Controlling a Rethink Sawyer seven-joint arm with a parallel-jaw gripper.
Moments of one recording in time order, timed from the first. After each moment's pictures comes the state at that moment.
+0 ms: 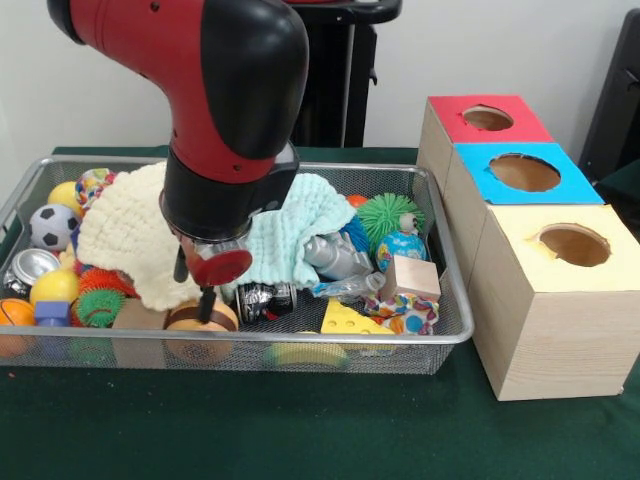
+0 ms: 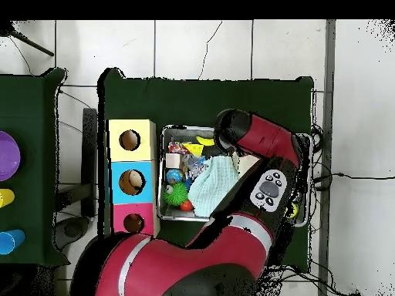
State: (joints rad) arm -0.09 -0.13 -0.55 1.10 0.36 0.78 2.35
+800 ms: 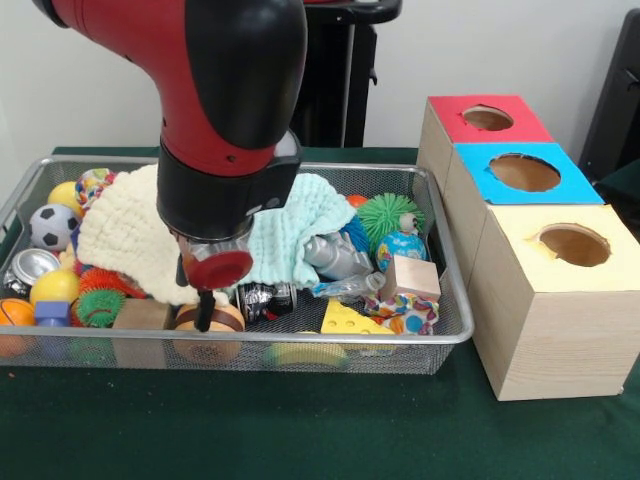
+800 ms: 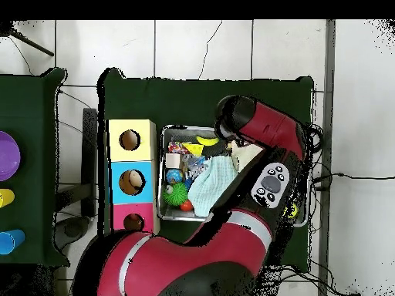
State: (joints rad) arm -0.09 -0.11 -0.59 1.00 0.44 0.88 2.38
